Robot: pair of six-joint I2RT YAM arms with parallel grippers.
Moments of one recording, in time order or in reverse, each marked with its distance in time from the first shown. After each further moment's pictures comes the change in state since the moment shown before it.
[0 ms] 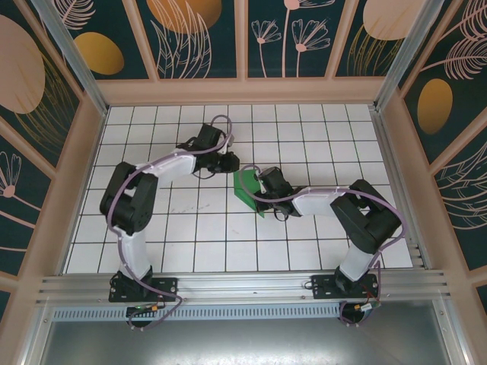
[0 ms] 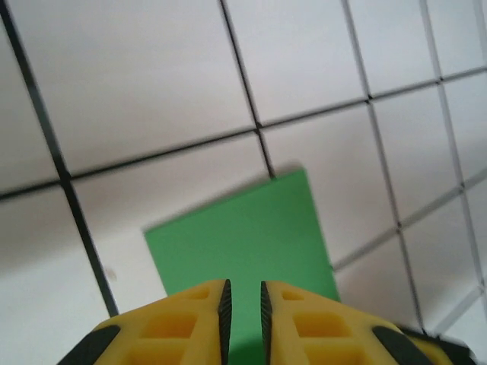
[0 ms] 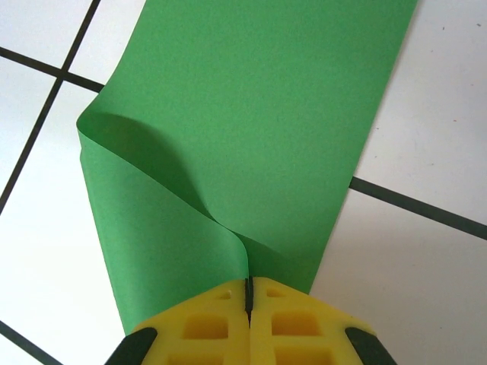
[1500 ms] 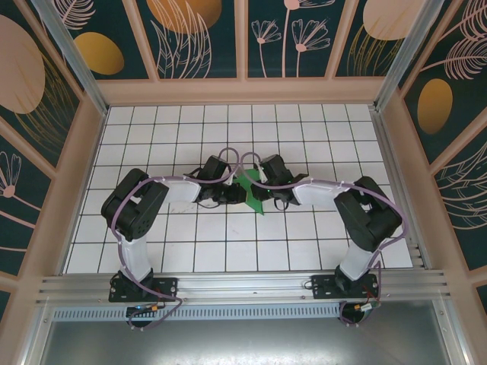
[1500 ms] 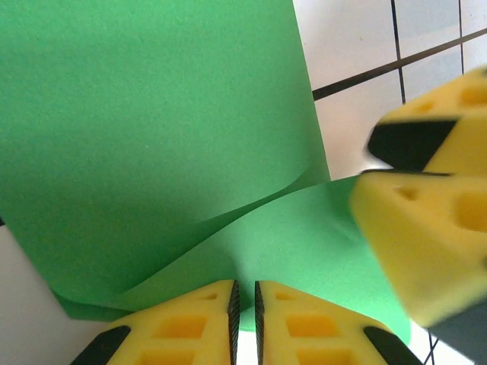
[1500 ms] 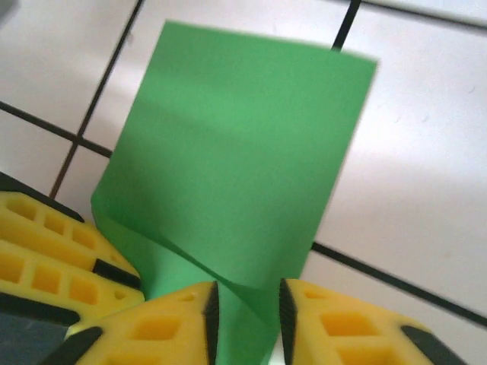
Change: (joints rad) left arm -0.106 0.000 -0.317 0.288 0.118 -0.132; right arm -0.066 -0.006 0.131 -0.135 -0.046 -0.044
